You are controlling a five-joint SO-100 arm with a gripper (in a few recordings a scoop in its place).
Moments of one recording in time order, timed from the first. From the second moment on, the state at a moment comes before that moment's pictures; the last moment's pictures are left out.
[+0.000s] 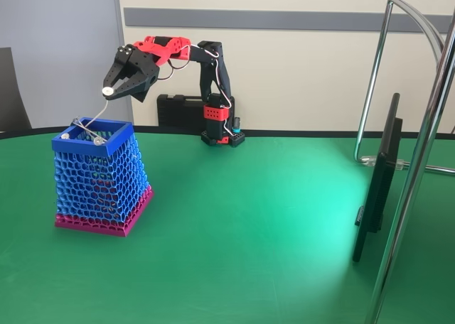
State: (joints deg) arm 27.1 77.3 58.1 35.0 61.9
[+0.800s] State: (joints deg) arm 30.4 81.6 68.8 23.6 76.8
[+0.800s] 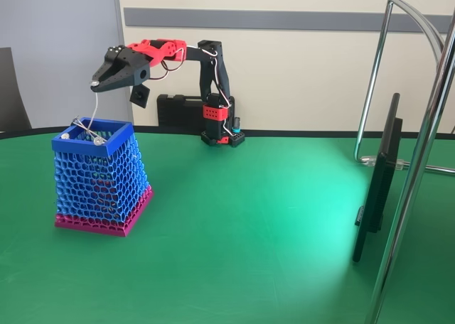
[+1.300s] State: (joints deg) arm 34.4 91.2 86.2 11.4 72.3
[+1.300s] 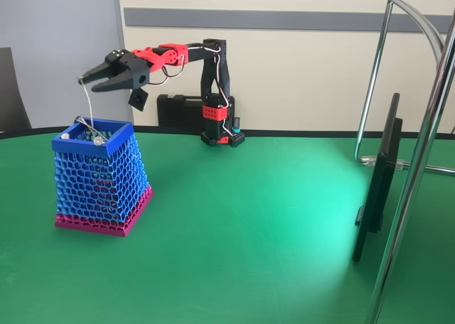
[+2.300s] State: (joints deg) arm 31.8 115.0 110.0 4.9 41.0
